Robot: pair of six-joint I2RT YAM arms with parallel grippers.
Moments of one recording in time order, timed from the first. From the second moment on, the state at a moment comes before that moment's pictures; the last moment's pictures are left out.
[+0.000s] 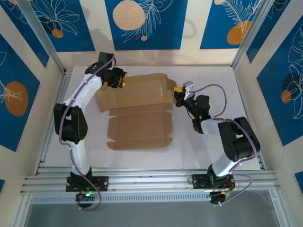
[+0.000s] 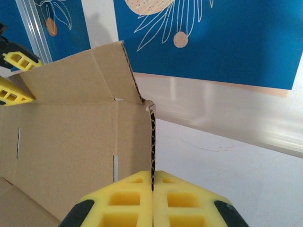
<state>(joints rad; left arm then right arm) -0.24 1.96 1.81 -0.71 0.30 -1.42 0.27 1.61 0.61 1.01 -0.27 0.06</state>
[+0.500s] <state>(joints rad) -0.27 1.86 1.51 -0.45 0.20 -1.40 0.31 1.66 0.61 1.02 -0.12 0.25</state>
